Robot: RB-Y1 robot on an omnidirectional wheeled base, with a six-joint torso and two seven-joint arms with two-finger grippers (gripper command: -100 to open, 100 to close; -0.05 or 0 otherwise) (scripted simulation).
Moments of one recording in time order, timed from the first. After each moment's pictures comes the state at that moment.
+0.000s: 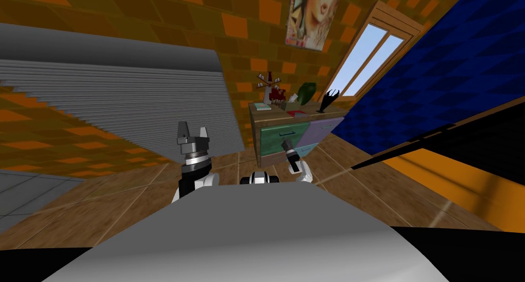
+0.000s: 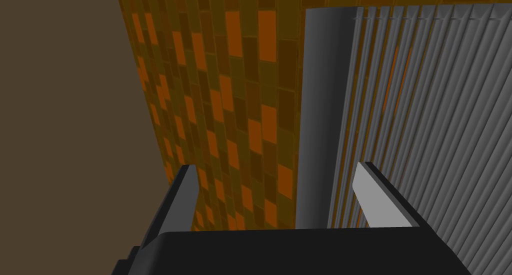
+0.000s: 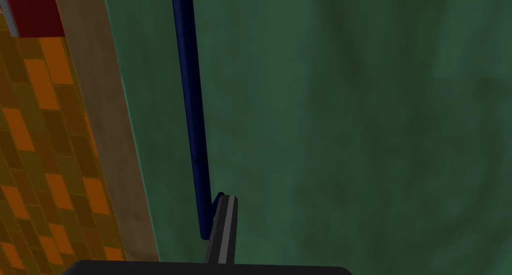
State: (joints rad) left arm 0.53 -0.04 0.03 -2.30 -0.02 -0.53 0.00; right arm 0.12 0.03 -0.23 -1.56 0.96 -0.57 2.11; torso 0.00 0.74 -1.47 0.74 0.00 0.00
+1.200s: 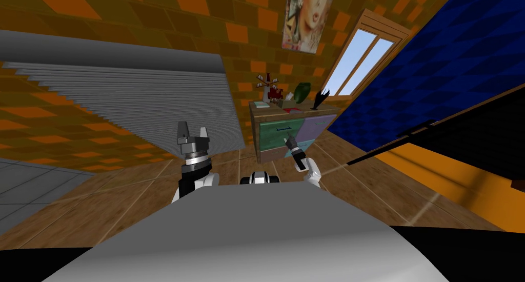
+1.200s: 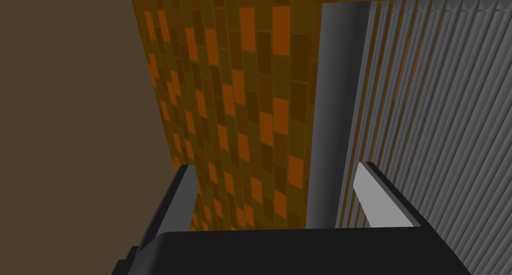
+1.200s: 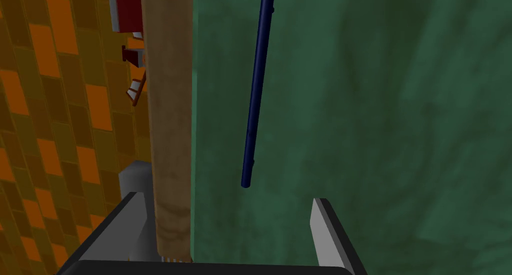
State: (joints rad) left arm 0.53 -0.04 0.03 -2.30 -0.02 -0.53 0.00; right arm 0.10 -0.13 -0.21 -1.58 0.97 -0.53 2.06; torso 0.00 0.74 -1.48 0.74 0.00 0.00
